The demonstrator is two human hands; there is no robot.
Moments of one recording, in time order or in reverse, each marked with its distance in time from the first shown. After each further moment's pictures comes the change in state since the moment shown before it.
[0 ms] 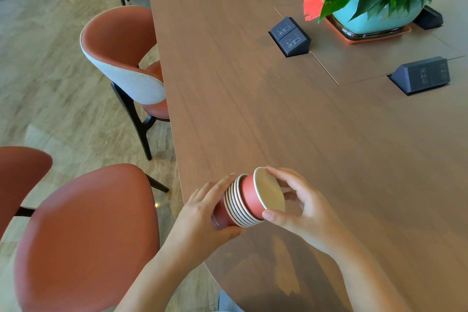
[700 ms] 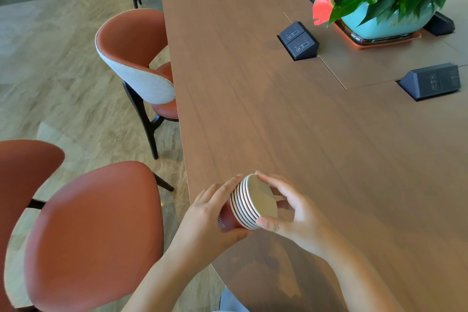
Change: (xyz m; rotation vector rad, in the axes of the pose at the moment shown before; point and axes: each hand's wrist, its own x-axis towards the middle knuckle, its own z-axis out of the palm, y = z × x) left_hand -0.012 0.011 -0.002 -0.018 0.050 0.004; right_hand 0.001 0.013 0.013 -0.059 -0.129 -0.009
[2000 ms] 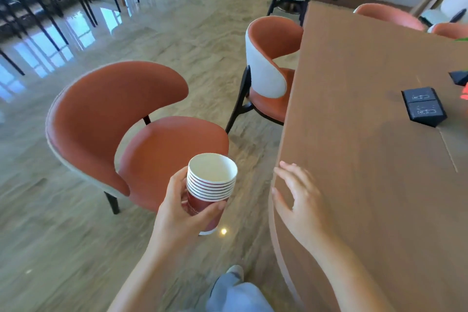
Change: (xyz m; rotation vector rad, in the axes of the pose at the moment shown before) left_hand -0.217 -0.037 -0.065 -0.578 0.855 -0.509; right_hand -0.010 -0.079 0.154 -0.748 0.009 -0.482
